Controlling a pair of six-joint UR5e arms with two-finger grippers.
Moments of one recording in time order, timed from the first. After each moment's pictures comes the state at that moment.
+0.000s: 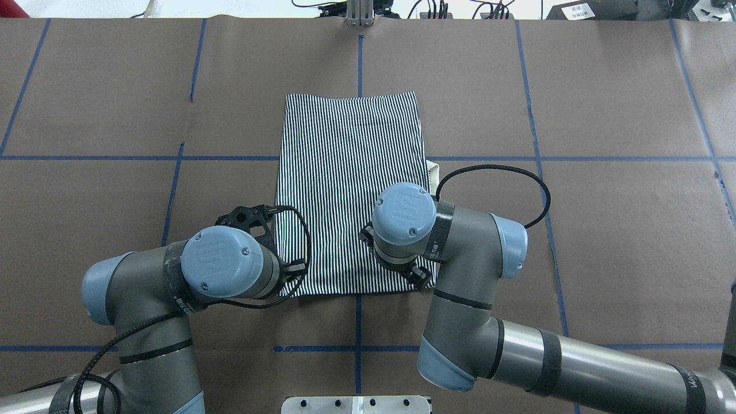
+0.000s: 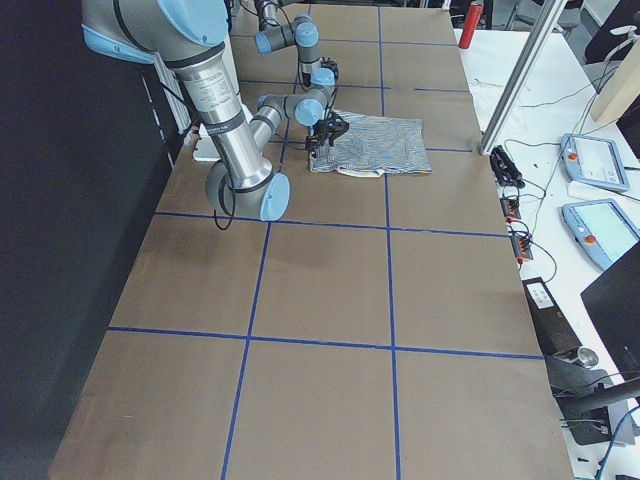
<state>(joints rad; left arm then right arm) -0.34 -2.04 -1.91 -1.56 -1.69 -1.63 0.39 -0.91 1.62 -1.57 1.82 2.03</state>
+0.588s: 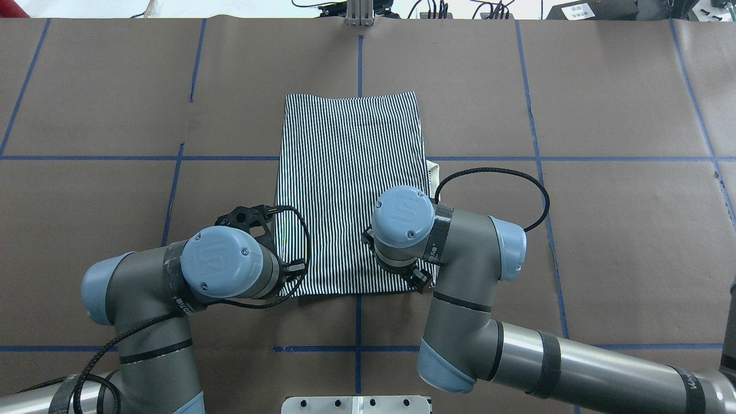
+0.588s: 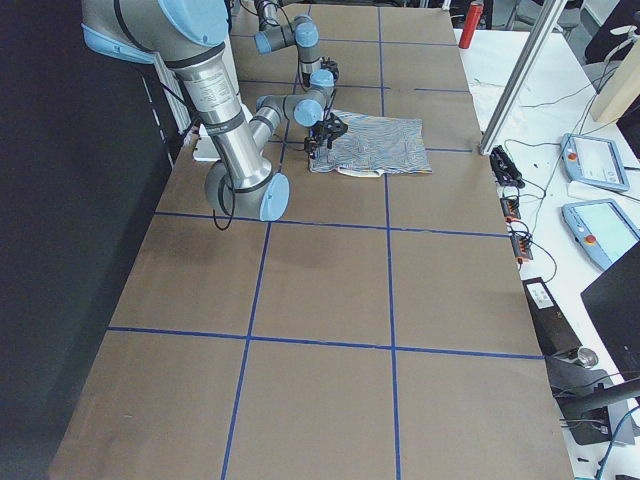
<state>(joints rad) -0.34 -2.04 -1.91 -1.56 -1.69 -1.63 0.38 -0.91 1.62 -1.58 1.82 2.04</state>
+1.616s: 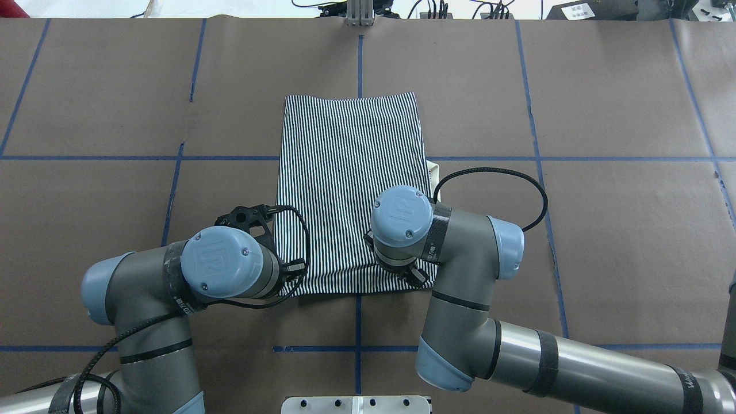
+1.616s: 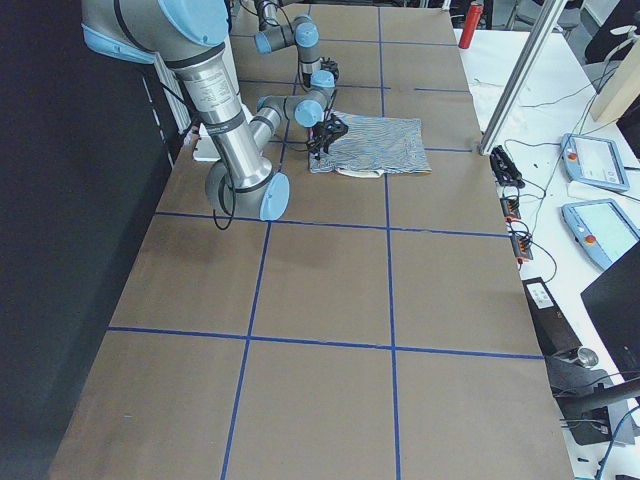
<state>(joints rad) -0.34 -2.04 -1.91 -1.56 -1.69 -1.63 0.38 -0.90 1.61 -1.58 1.82 2.03</state>
